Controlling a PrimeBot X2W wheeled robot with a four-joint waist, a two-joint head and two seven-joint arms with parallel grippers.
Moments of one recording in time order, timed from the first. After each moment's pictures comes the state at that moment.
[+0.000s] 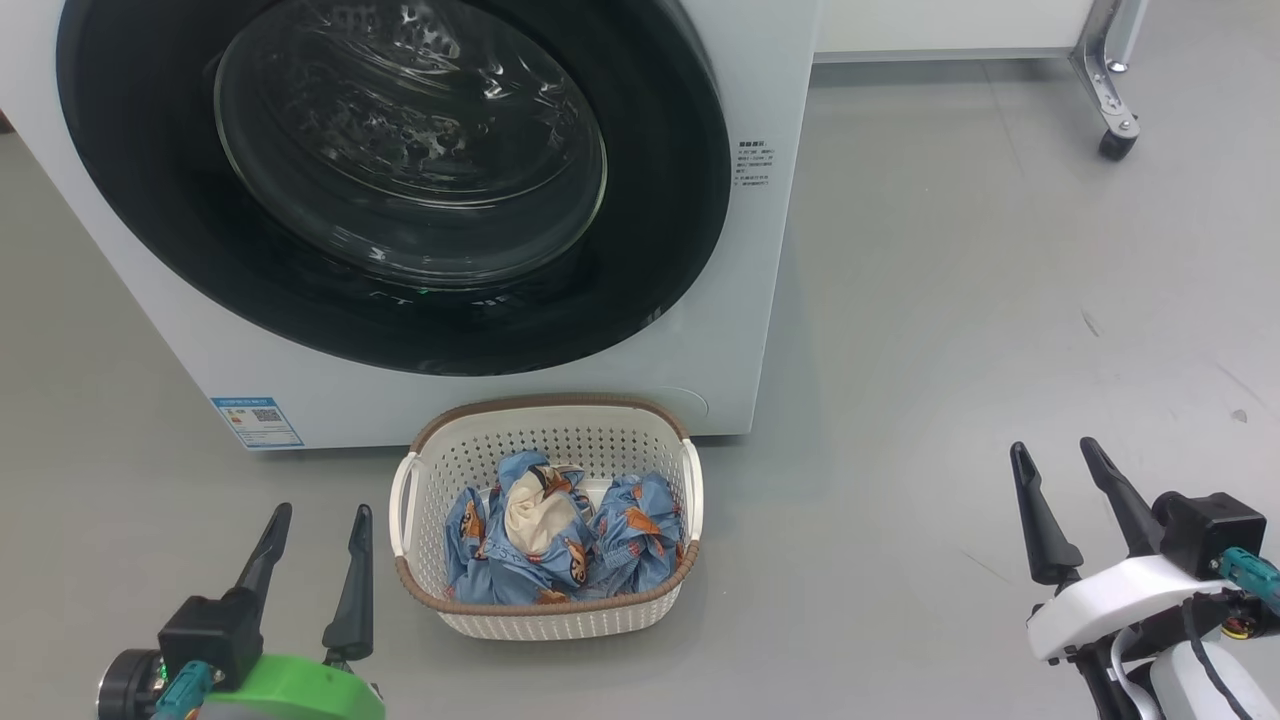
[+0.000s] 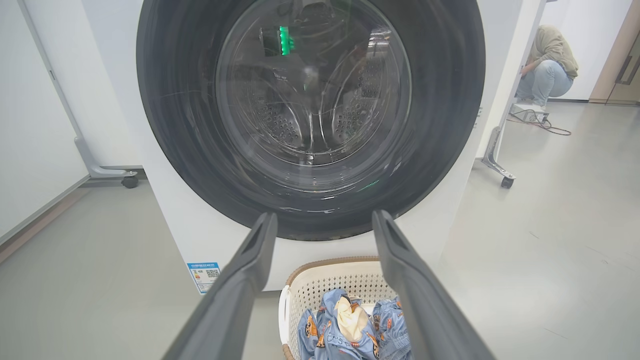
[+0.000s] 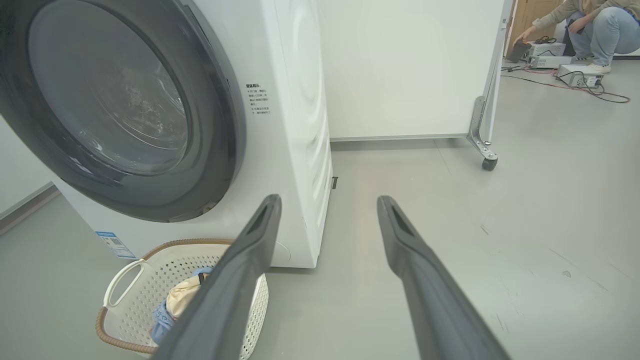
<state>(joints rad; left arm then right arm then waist) -0.01 0.11 -0.16 0.23 -0.30 -0.12 -0.25 -0.05 -0.21 0.14 0.32 0.38 0.10 -0.25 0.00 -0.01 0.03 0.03</state>
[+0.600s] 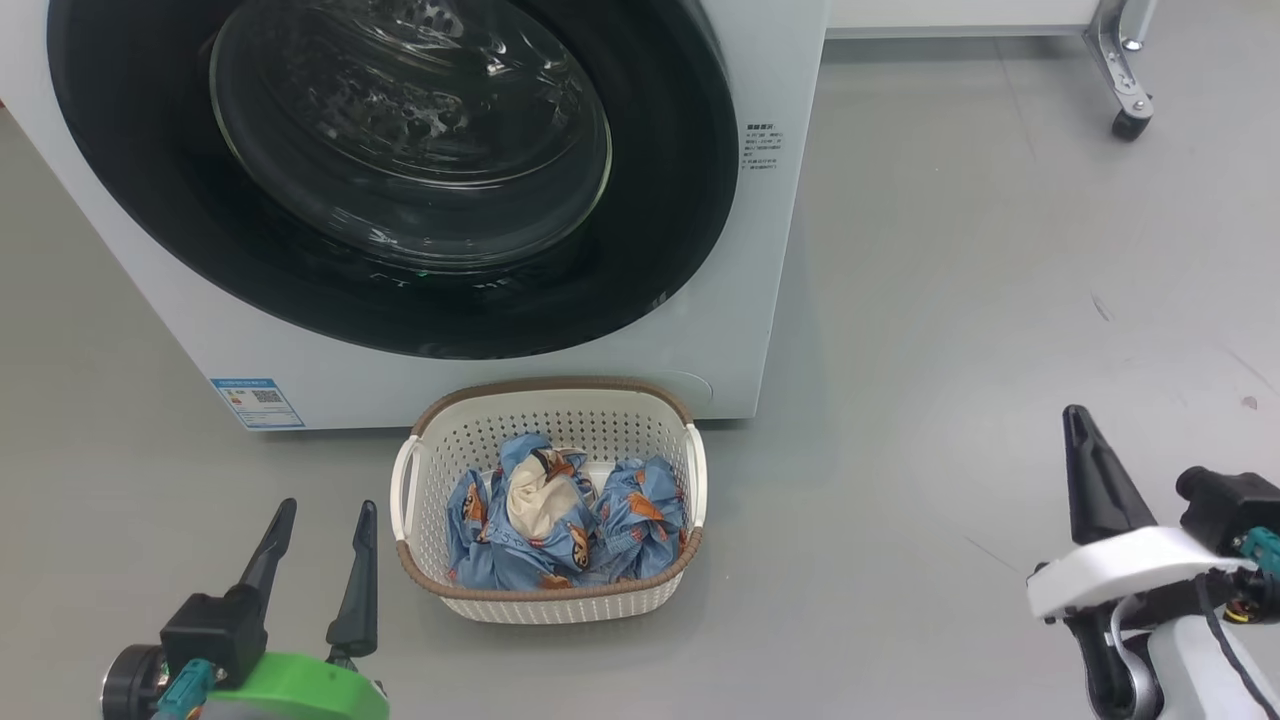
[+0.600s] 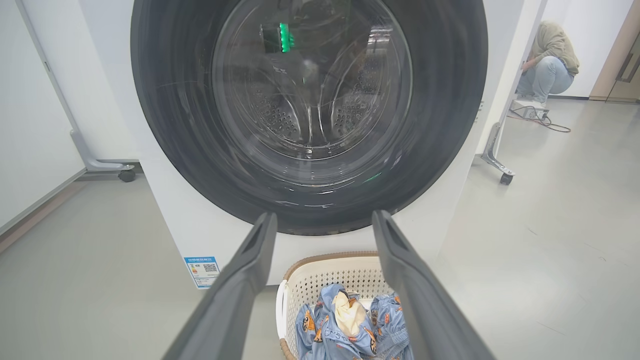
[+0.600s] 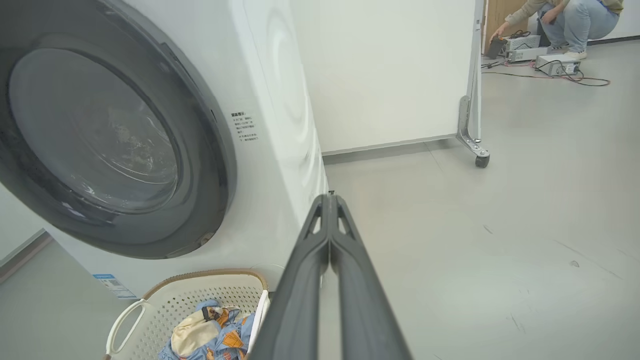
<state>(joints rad) -0.01 0.11 -0.17 0.22 -0.31 -0.12 -0.25 -0.06 -0.17 0.10 0.29 0.41 0.11 -0.25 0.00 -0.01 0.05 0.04</state>
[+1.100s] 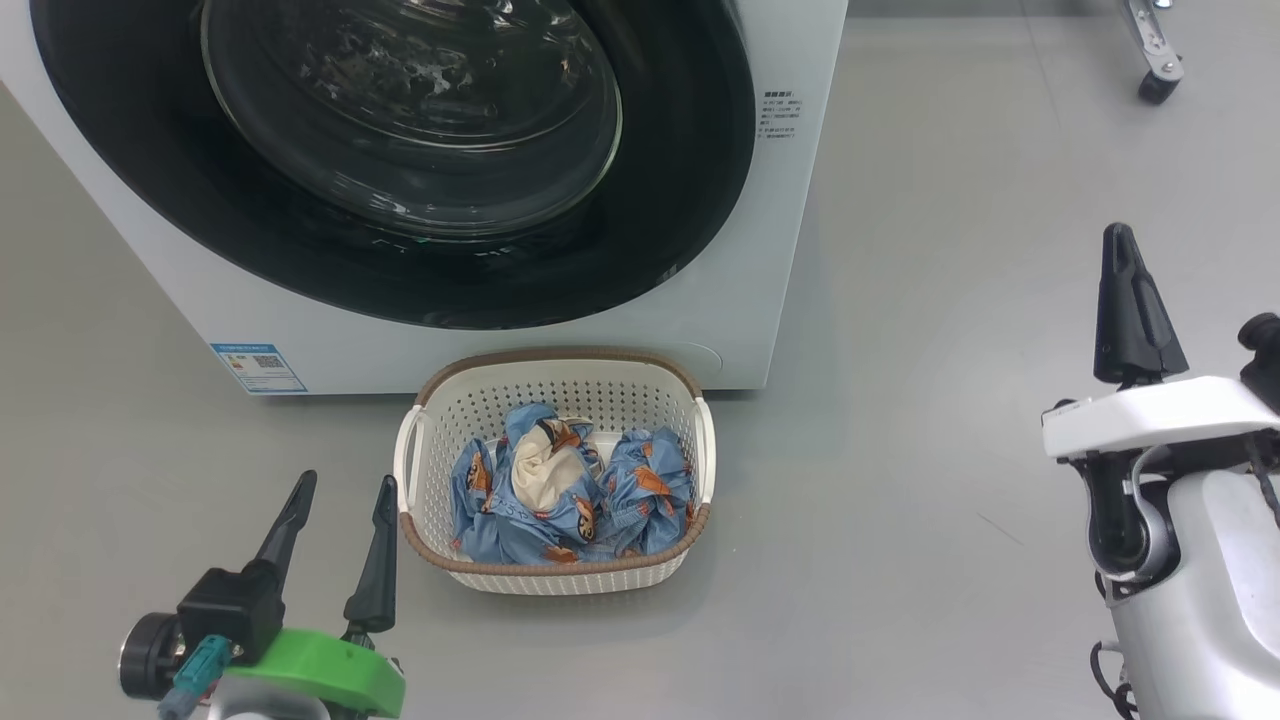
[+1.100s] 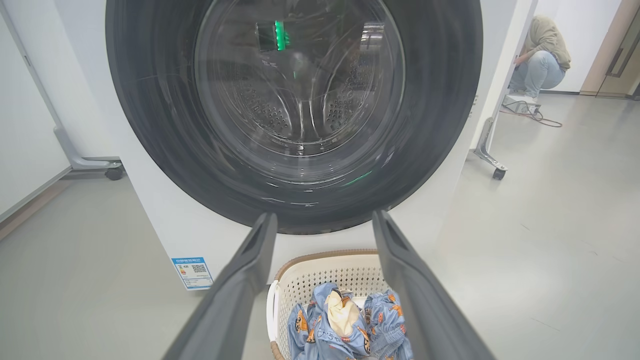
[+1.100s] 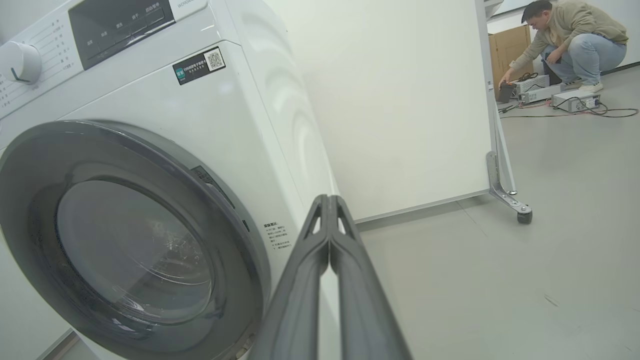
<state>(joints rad) -0.04 0.11 -0.20 0.22 -0.31 -0.12 -0.25 -0.28 -0.14 0.07 0.23 0.51 0.12 -0.25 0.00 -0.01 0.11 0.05</state>
